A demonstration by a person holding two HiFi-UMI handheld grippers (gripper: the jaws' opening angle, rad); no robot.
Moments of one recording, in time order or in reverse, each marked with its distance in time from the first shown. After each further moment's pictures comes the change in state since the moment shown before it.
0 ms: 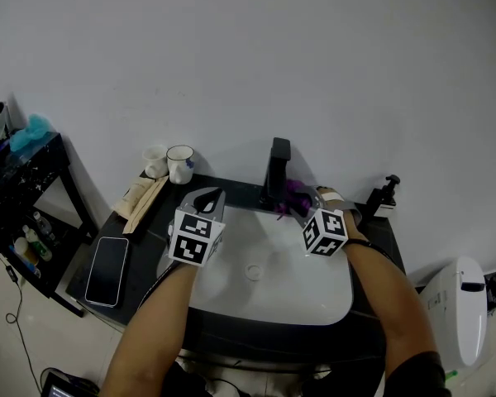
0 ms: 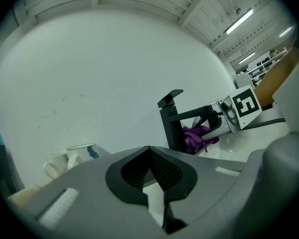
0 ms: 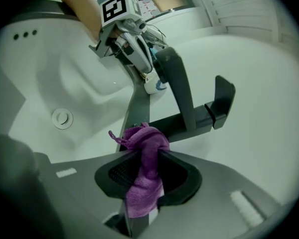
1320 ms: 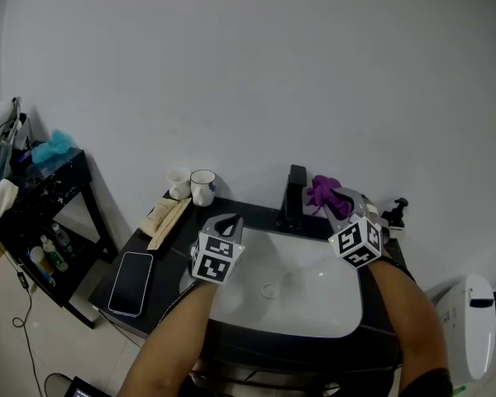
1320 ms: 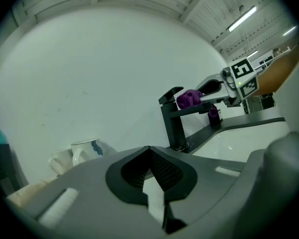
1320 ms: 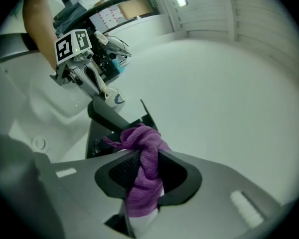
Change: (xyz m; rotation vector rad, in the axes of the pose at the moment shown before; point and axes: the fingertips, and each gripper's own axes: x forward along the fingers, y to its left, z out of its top) left arm -0.008 0.004 -0.011 0.013 0.037 0.026; right arm -0.072 -0.092 0.004 0.255 -0.053 -0.297
